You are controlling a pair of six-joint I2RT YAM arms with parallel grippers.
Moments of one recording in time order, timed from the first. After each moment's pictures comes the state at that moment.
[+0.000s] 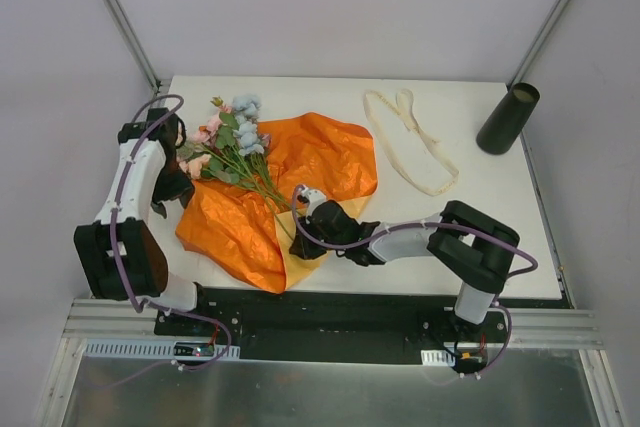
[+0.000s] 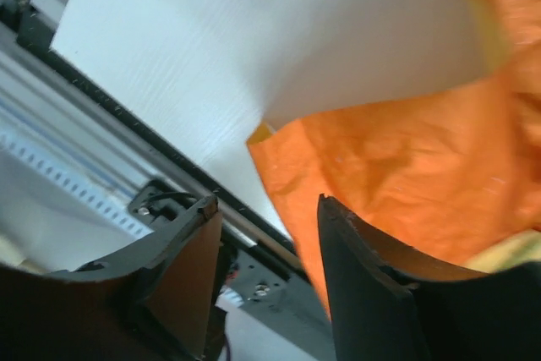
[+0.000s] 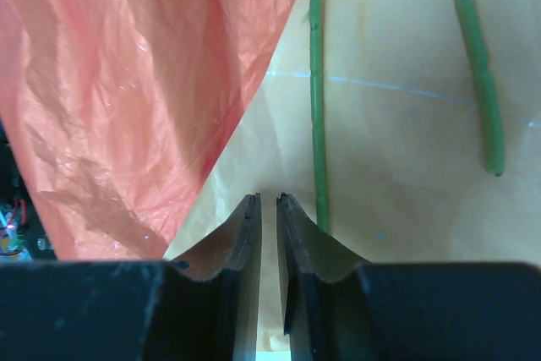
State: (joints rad) left arm 0.12 1.48 1.25 -1.31 -0.31 -0.56; right arm 1.09 1.76 0.79 0.34 -0.08 0.64
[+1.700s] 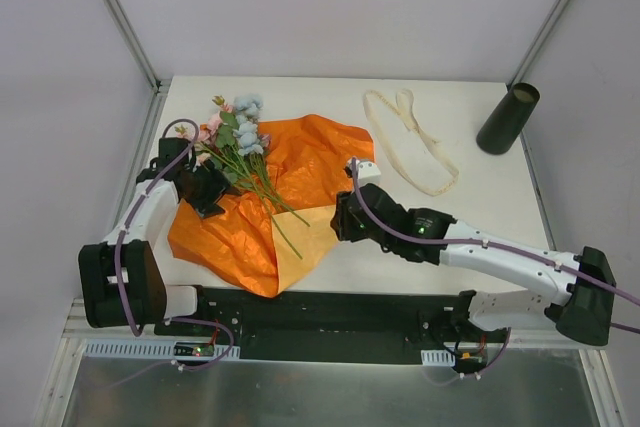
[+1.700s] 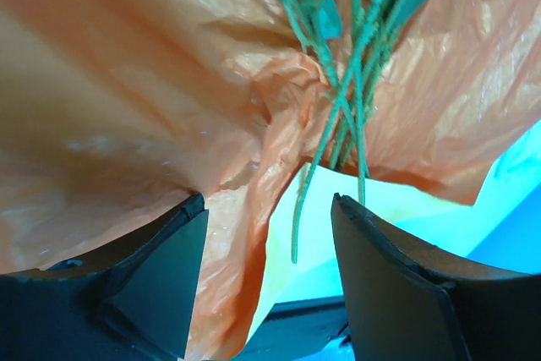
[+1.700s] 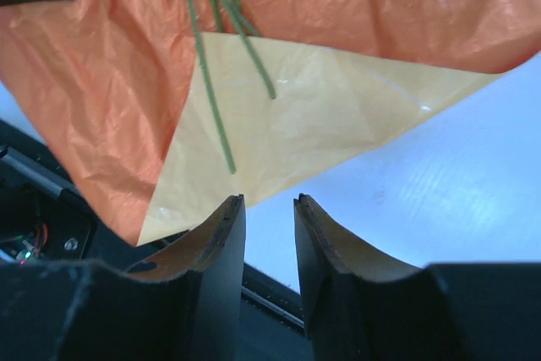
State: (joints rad) left arm 0.10 1.30 0.84 -0.65 0.34 -0.72; right arm 1.15 1.19 0.94 -0.44 0.35 0.68
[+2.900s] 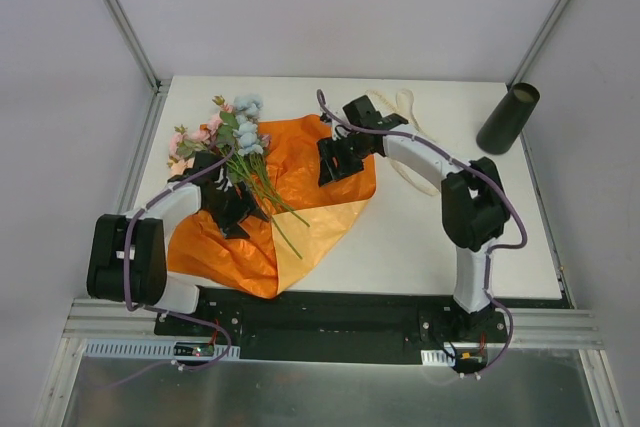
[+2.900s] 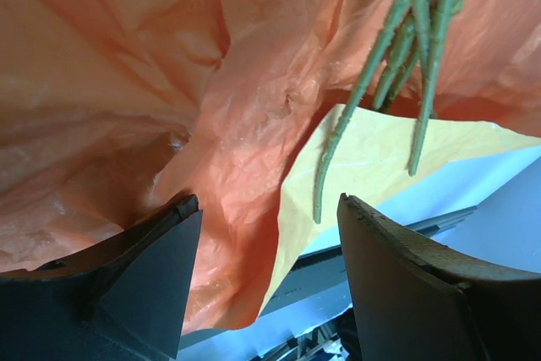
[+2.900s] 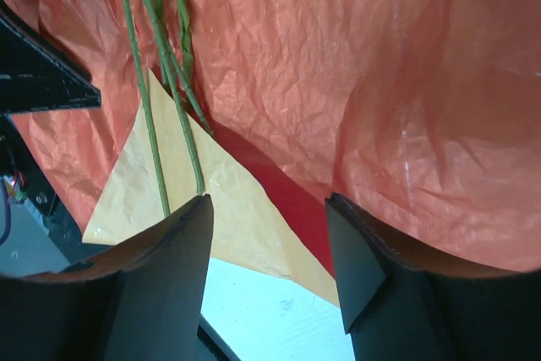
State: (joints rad) left arm -0.09 1.42 0.72 -0.58 0.48 -0.74; right arm 0.59 1.94 1.60 -0.67 -0.45 0.13
